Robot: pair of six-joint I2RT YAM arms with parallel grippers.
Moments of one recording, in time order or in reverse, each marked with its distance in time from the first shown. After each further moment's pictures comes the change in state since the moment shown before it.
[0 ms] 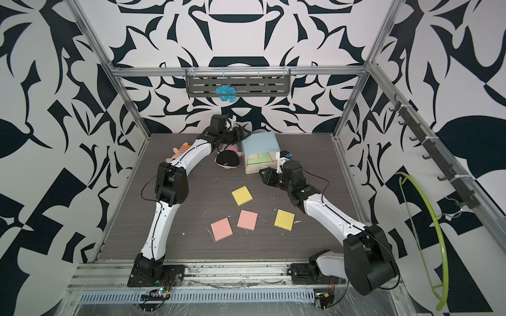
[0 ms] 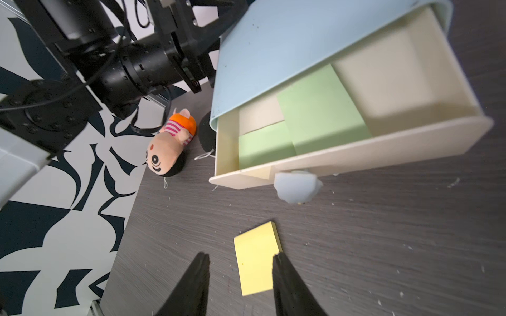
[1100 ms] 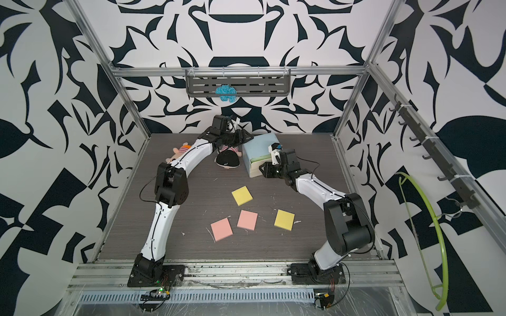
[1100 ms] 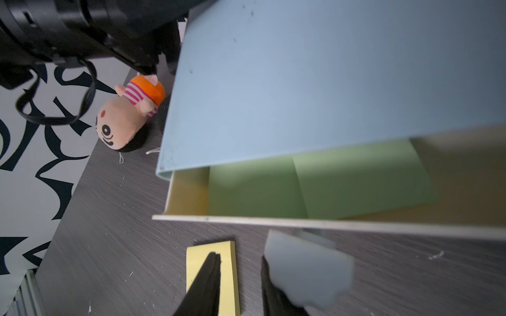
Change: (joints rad) left arm -0.020 -0.008 0.024 -0.097 0.042 0.069; right arm -0.079 0.337 0.264 -0.076 -0.109 -0.310
